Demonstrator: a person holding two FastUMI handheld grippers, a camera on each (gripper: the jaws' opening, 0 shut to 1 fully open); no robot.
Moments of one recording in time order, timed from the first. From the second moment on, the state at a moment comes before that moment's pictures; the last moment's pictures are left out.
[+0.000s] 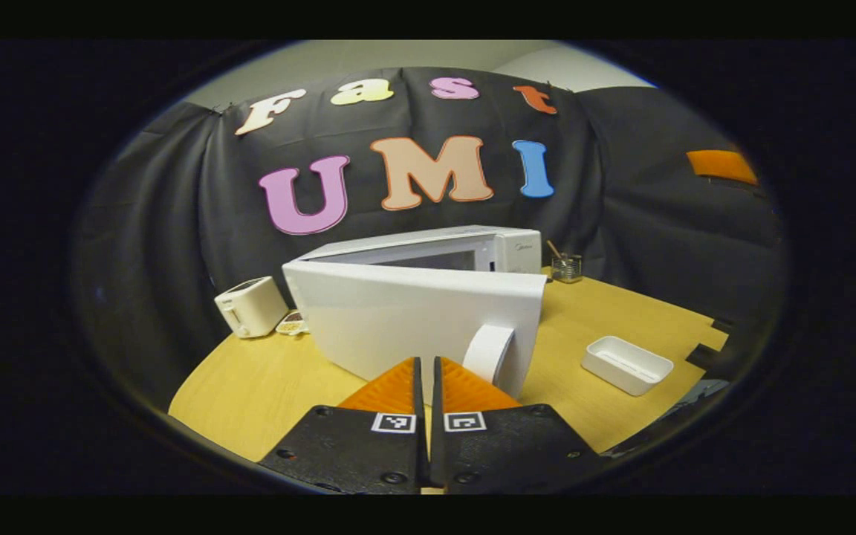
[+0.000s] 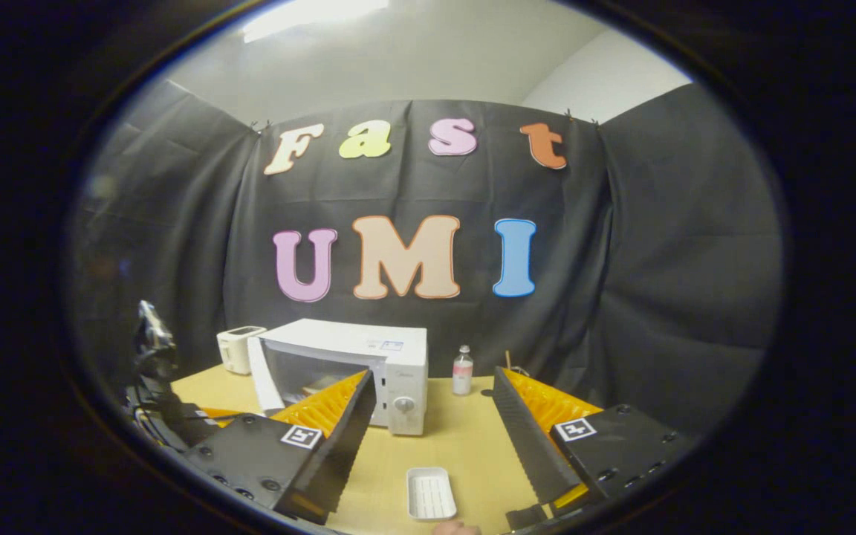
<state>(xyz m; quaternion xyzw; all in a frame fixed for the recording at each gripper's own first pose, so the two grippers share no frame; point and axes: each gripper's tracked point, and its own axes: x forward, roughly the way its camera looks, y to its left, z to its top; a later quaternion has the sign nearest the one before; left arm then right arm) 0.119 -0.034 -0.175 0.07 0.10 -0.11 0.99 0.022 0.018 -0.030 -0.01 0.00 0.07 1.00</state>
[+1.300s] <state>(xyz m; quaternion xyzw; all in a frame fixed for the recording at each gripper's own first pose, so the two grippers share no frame) 0.267 -0.111 -0.155 0.06 0.10 -0.11 0.99 0.018 -0.014 -0.032 0.00 0.00 0.03 1.00</state>
